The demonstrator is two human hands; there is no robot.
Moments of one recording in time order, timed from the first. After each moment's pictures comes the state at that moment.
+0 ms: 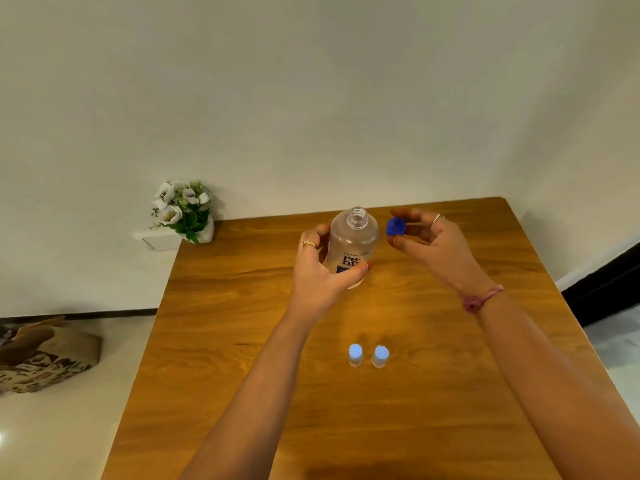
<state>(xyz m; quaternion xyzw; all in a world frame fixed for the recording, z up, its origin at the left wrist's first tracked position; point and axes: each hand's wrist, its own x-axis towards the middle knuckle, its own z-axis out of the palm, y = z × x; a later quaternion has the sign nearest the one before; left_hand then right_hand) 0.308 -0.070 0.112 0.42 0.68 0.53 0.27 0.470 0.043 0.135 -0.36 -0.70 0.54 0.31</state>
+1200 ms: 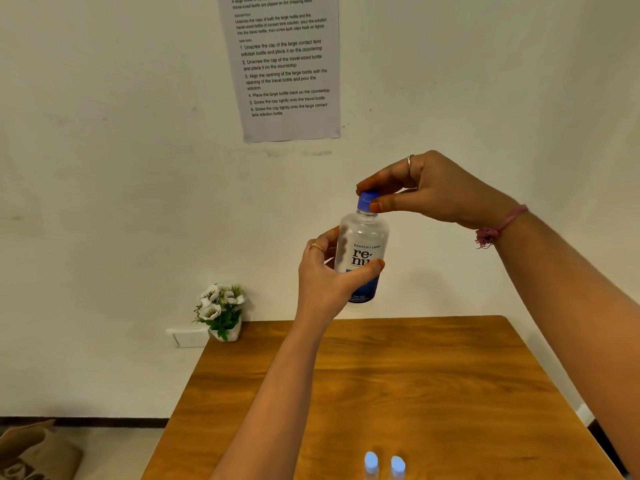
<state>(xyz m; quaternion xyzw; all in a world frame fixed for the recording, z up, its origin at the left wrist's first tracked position) 0.309 -0.076 0.278 0.43 0.61 0.64 0.18 0.437 0.037 0.391 -0.15 -0.90 0.30 0.27</state>
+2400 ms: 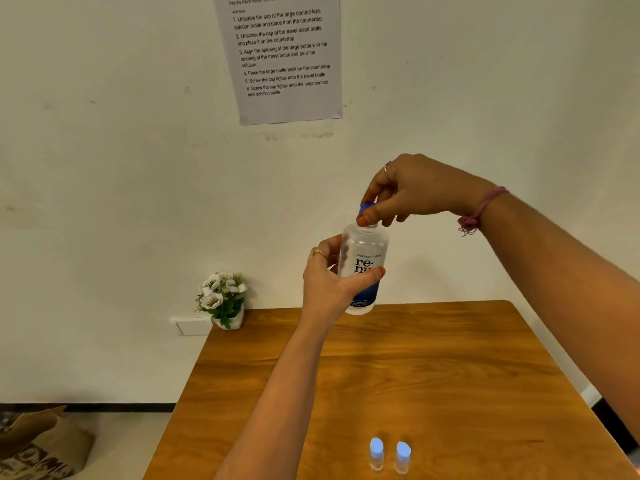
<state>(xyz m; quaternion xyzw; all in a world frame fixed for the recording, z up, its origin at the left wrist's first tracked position) 0.302 -0.068 0.249 0.41 0.65 0.60 0.22 0.409 0.053 0.376 -0.23 -0.94 0.23 0.13</state>
